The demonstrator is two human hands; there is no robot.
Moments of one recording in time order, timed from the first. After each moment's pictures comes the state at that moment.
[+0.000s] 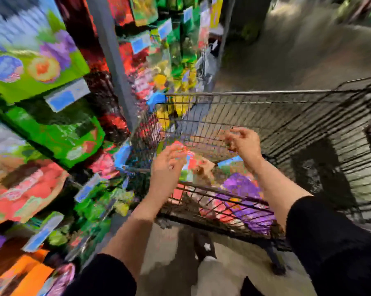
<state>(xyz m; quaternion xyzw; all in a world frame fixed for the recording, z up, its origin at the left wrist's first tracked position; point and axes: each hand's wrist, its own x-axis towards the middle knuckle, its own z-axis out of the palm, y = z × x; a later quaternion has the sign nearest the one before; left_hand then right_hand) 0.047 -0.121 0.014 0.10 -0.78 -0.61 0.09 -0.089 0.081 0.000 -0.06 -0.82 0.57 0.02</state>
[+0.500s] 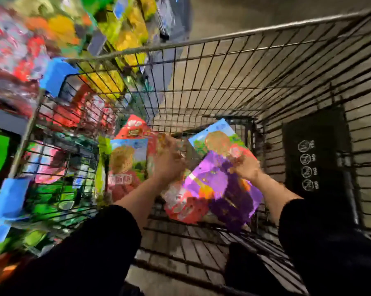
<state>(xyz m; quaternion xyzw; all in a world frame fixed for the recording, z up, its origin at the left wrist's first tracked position) -0.138 0.010 -0.140 0.14 -0.87 -0.43 -0.22 -0.159 0.256 -0.203 -0.17 -0.85 0.35 -0.37</state>
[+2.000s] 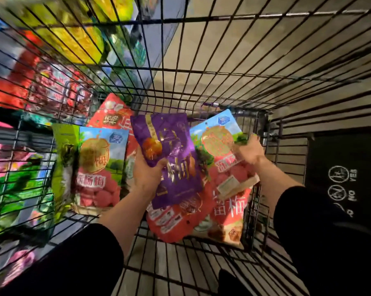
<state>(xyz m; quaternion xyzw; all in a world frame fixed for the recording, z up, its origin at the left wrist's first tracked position) -0.155 0.006 -0.254 0.38 -0.76 -0.52 -0.06 -0.255 0.269 -0.289 -0.26 -0.87 0.31 -0.29</state>
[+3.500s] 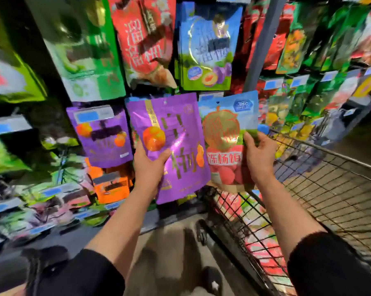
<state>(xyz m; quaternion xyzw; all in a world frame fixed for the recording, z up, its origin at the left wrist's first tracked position) 0.254 -0.188 0.076 0.40 -0.58 -0.53 0.48 0.034 -0.076 0.081 0.31 -0.68 0.67 0.01</state>
